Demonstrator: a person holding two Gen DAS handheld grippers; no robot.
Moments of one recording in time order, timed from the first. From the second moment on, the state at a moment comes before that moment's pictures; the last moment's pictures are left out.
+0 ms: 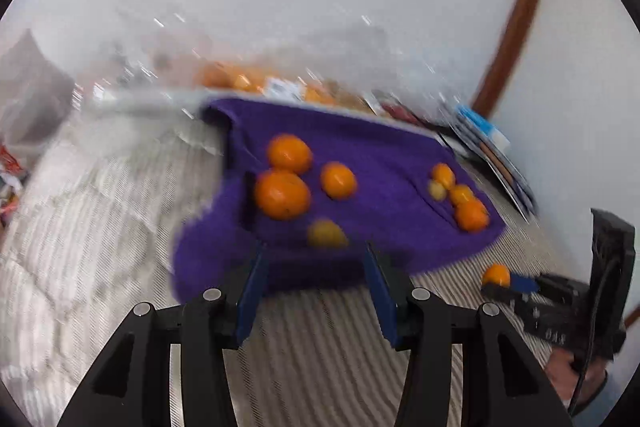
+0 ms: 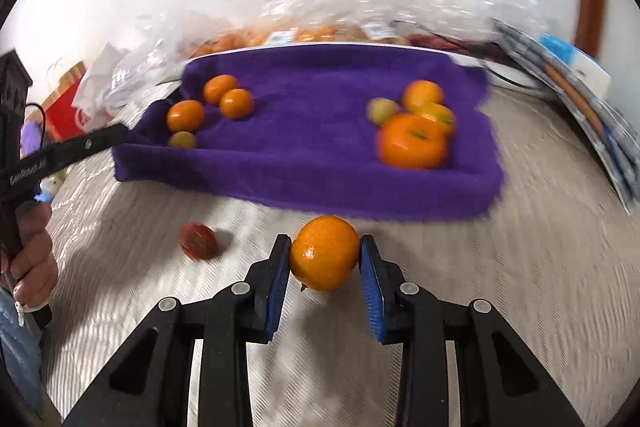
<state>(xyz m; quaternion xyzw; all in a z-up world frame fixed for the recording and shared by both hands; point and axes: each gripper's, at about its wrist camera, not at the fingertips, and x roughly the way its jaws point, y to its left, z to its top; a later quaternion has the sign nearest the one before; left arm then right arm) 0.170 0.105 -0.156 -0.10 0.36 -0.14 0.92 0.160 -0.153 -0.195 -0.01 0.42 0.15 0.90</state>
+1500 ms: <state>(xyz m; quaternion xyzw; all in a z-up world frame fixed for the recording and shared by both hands) 0.152 -0.006 -0.187 -0.04 0.43 -0.07 0.90 0.135 -0.233 -0.198 0.06 0.40 0.18 0.90</state>
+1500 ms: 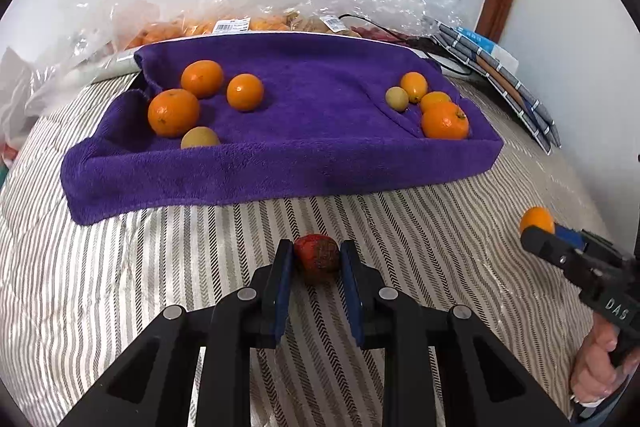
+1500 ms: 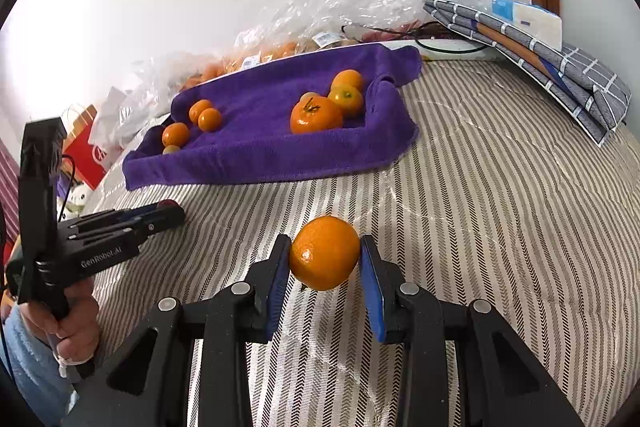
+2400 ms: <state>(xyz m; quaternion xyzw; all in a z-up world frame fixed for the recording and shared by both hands) 0.214 0.067 -0.115 -0.10 0.37 -0.04 0.92 0.232 -0.188 -0.110 -0.01 0.33 0.19 0.93</state>
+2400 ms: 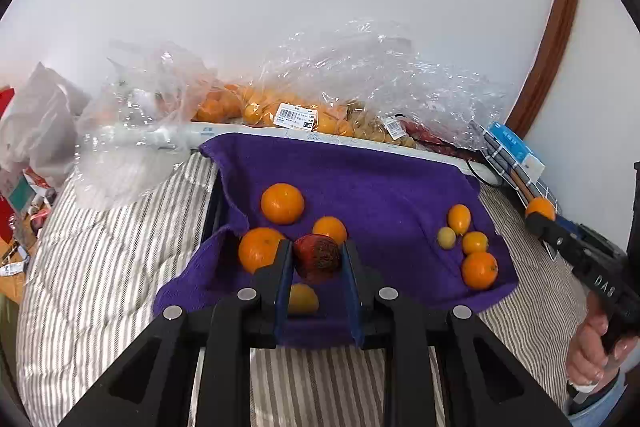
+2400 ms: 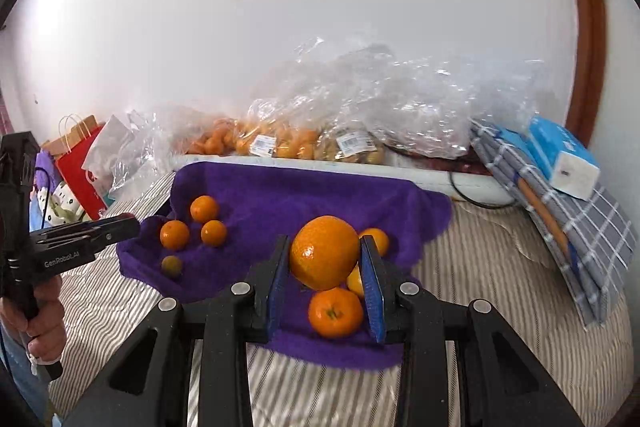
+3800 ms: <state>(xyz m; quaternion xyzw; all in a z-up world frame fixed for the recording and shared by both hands) 0.259 0.059 -0.176 -0.08 0.41 -0.08 0.90 0.247 -0.119 -0.191 -0.13 0.35 0.22 0.90</state>
